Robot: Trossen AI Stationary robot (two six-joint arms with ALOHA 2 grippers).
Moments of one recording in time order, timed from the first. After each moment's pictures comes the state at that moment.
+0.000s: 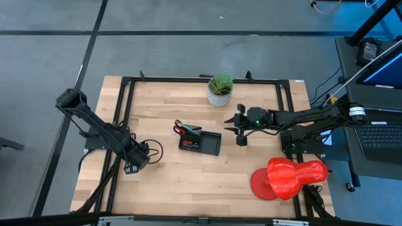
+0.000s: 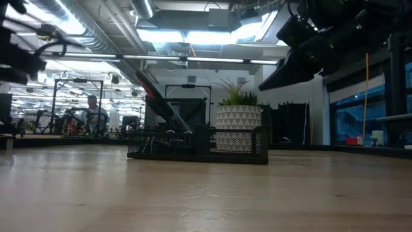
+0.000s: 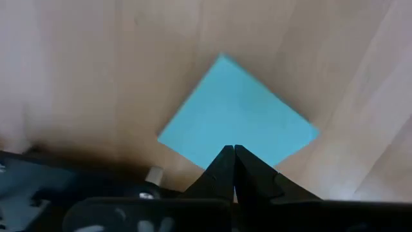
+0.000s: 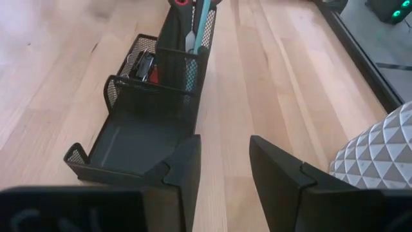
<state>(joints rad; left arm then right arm) -0.63 1.24 0.66 -1.07 0.05 -0.87 -0.07 1.20 0.53 0.15 0.05 -0.16</state>
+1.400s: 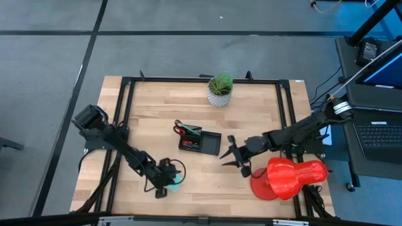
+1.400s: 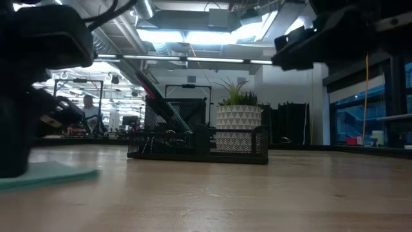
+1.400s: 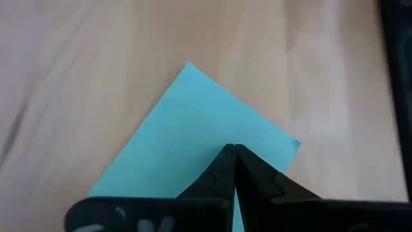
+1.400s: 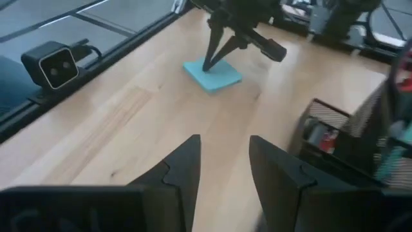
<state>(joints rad) -0.65 1.73 0.69 0.04 -0.15 -0.76 0.34 1.41 0.54 0.47 0.00 -0.17</state>
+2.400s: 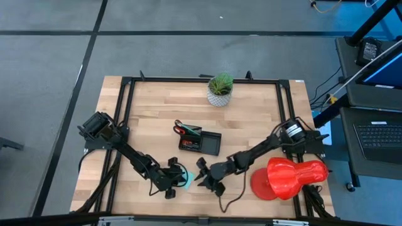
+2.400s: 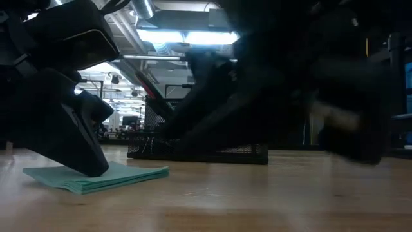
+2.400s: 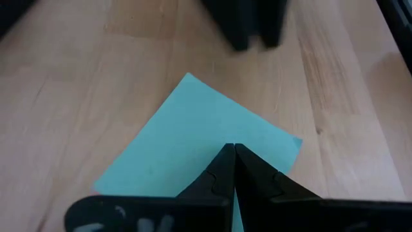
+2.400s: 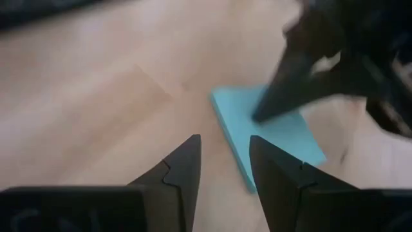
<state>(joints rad) -0.64 1.86 0.72 0.29 -0.38 -0.62 0.43 2.09 1.08 0.44 0.03 -0.45</state>
